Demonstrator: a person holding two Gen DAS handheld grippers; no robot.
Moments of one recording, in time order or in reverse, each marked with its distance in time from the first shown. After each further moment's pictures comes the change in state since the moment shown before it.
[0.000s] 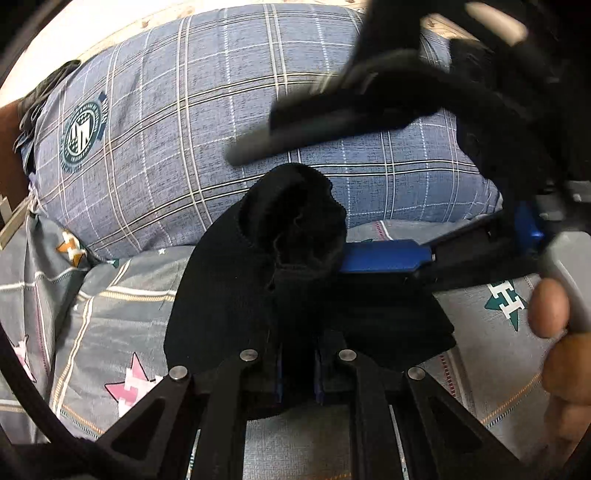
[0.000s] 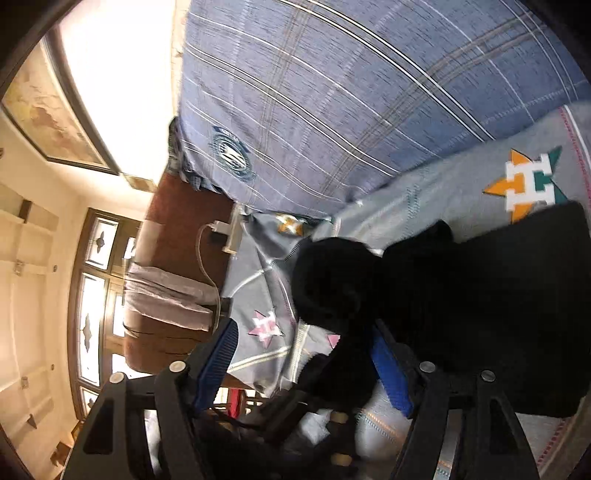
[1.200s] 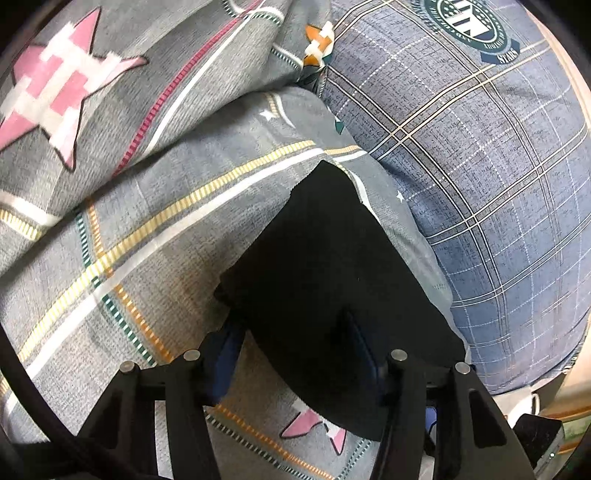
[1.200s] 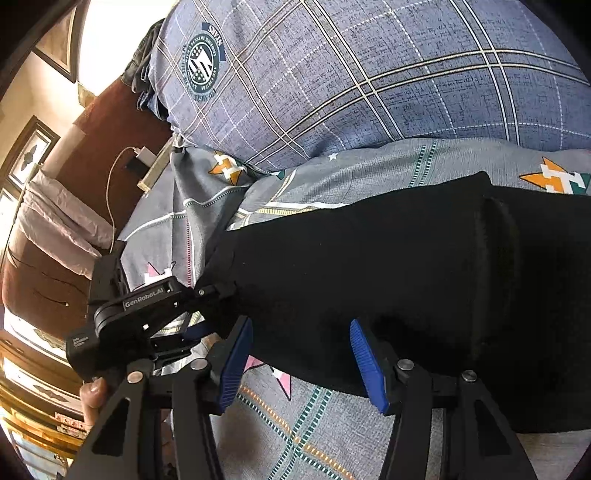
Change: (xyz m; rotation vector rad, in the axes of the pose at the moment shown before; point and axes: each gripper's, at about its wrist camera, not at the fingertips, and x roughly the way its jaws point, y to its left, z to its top) left arm 0.035 0.278 -0.096 -1.027 0.288 -0.020; right arm 0.133 0.016 -0.062 -0.266 0.043 -0.399
